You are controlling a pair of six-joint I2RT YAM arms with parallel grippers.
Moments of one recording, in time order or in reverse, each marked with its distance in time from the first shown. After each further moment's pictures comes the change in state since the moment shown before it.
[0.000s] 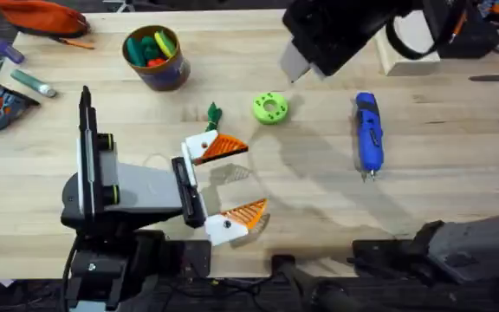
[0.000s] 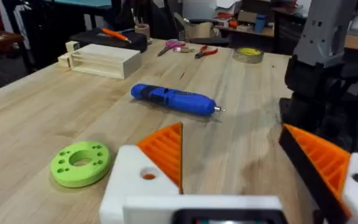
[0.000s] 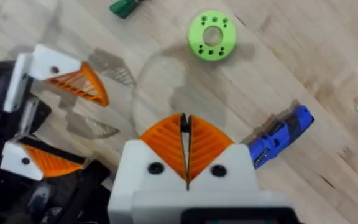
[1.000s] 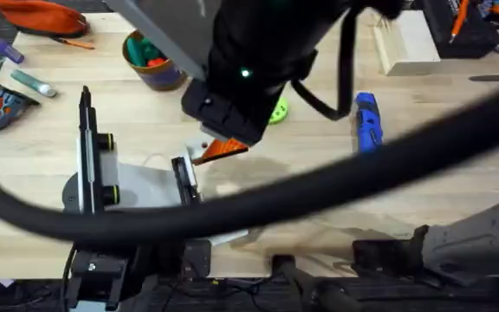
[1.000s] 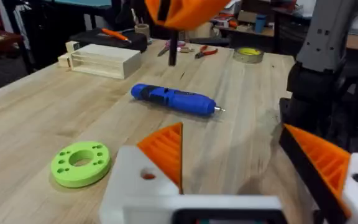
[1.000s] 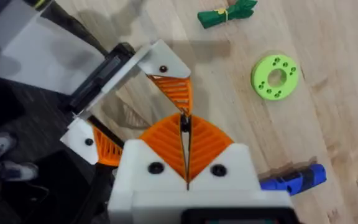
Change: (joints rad) left arm 0.000 0.000 0.000 0.000 0.000 0.000; right arm 0.311 0.156 0.175 -0.038 0.003 -0.082
